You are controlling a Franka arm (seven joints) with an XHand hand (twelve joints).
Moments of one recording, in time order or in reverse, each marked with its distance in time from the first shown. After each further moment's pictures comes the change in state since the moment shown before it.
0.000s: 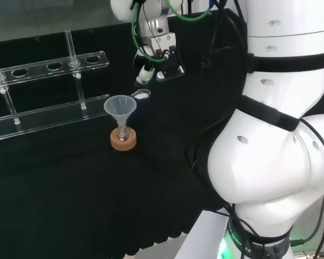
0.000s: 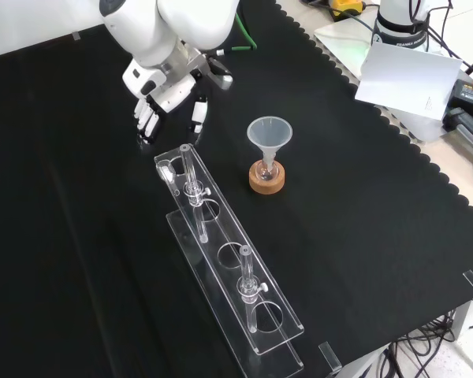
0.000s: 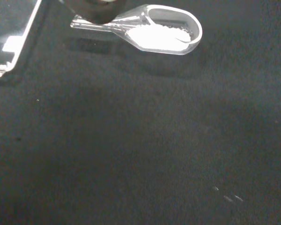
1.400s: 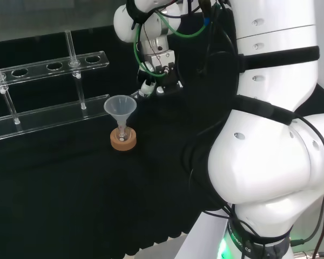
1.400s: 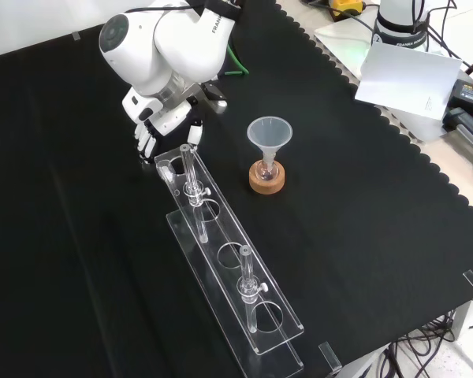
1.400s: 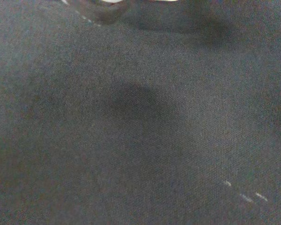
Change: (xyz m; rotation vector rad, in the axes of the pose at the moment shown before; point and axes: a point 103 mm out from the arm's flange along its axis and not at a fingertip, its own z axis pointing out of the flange) arm -0.009 0.036 0.051 0.012 -0.005 0.035
